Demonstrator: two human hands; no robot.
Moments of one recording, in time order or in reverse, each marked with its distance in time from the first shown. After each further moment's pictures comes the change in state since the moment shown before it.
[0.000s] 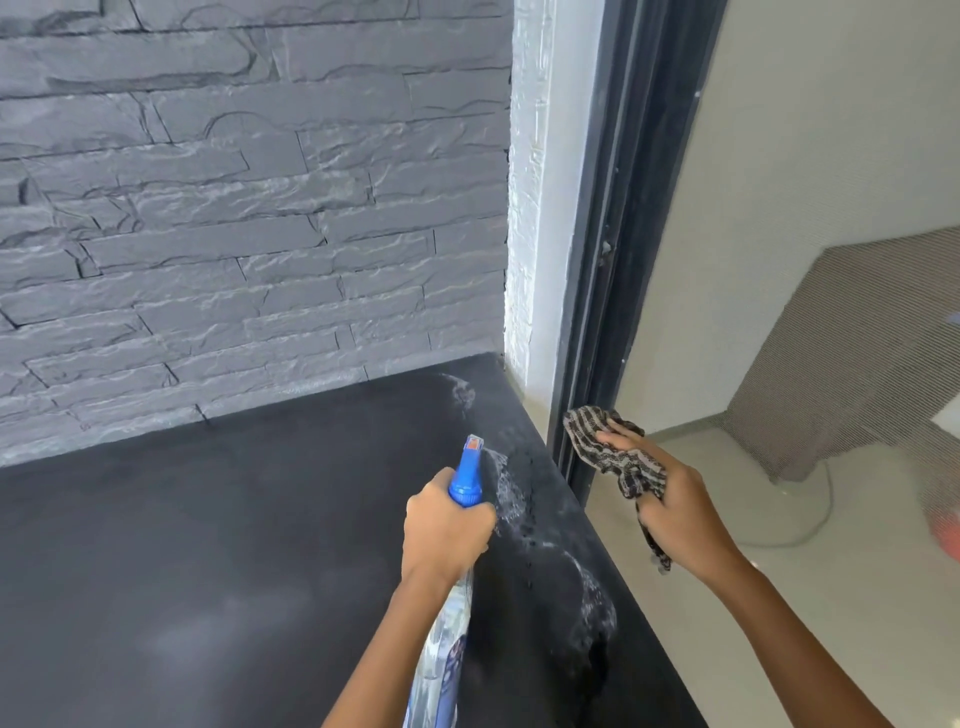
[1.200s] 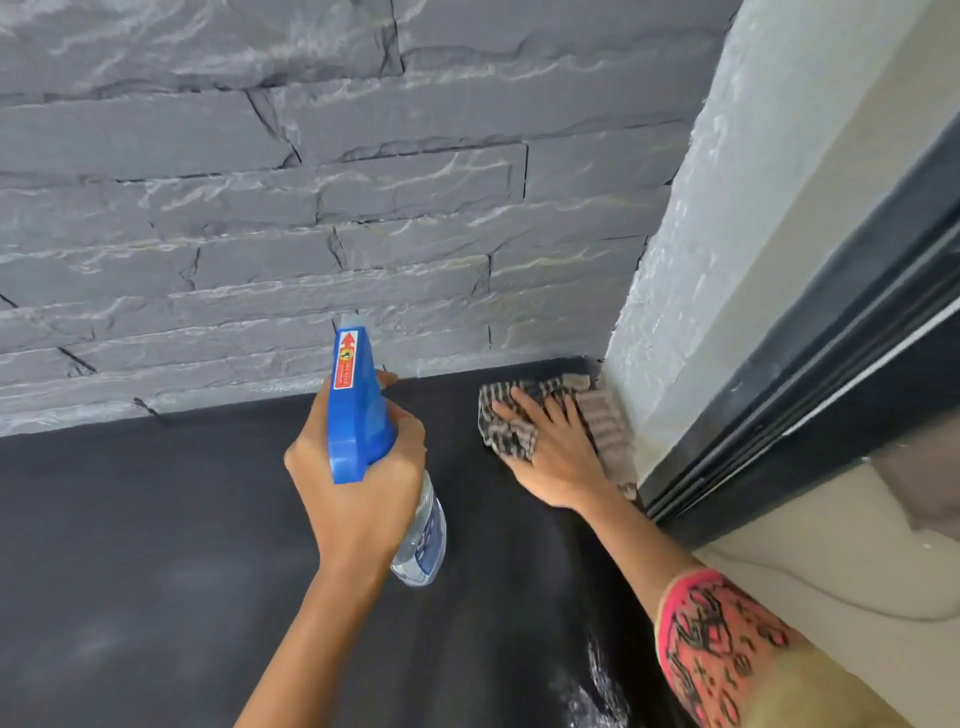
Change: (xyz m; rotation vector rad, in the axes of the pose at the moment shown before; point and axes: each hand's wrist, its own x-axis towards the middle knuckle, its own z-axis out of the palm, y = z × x) left_hand 0.246 0.008 -0.038 -0.189 0.646 0.184; right_hand 0.303 0.148 0.267 -0.737 -0.458 -0.300
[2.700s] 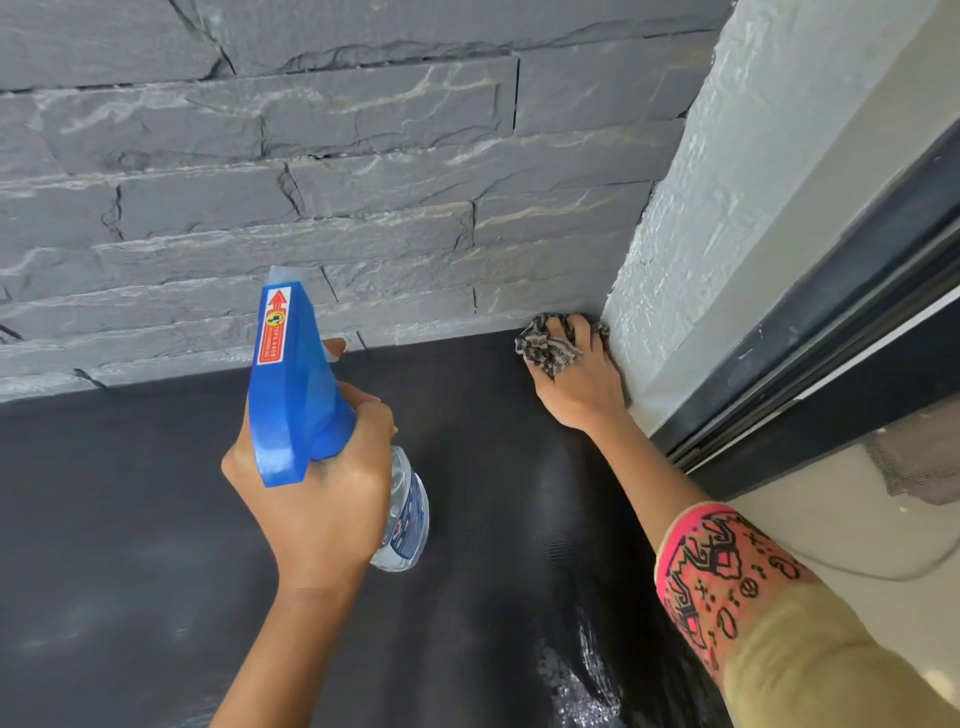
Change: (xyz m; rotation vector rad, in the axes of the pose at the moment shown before) left_hand -0.006 -0.018 0.006 -0.031 0.062 -0.013; right_hand 0.038 0.050 -0.004 0.068 0.030 0.340
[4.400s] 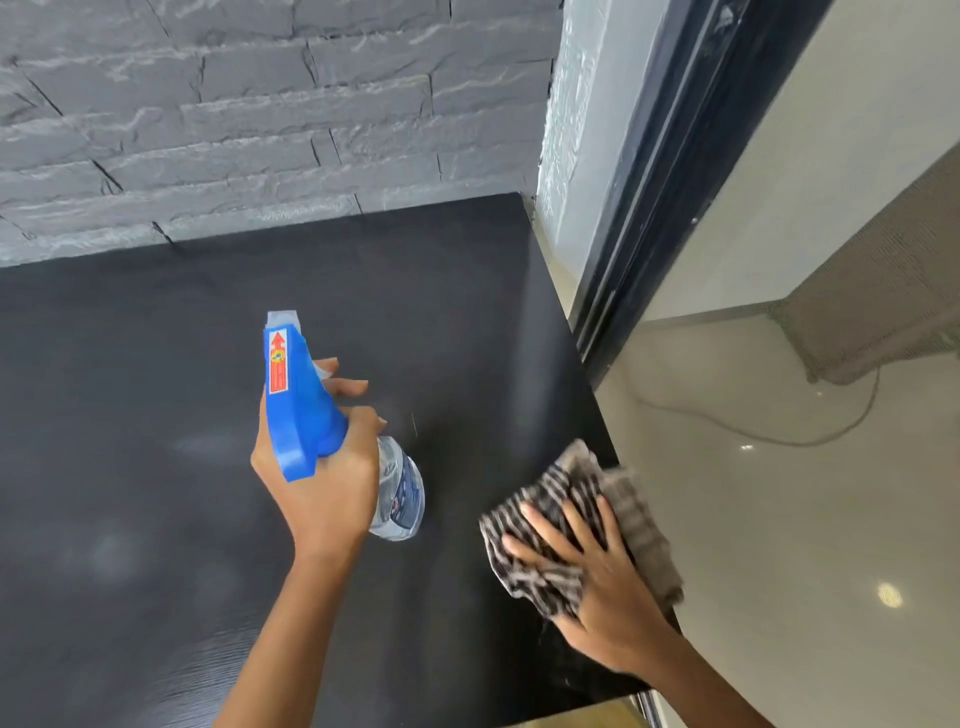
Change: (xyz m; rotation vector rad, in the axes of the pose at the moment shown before) left_hand -0.211 0.018 -0.151 -0.108 -0.042 -0.027; right_hand -0.495 0.039 0.012 -0.064 -0.019 -0.508
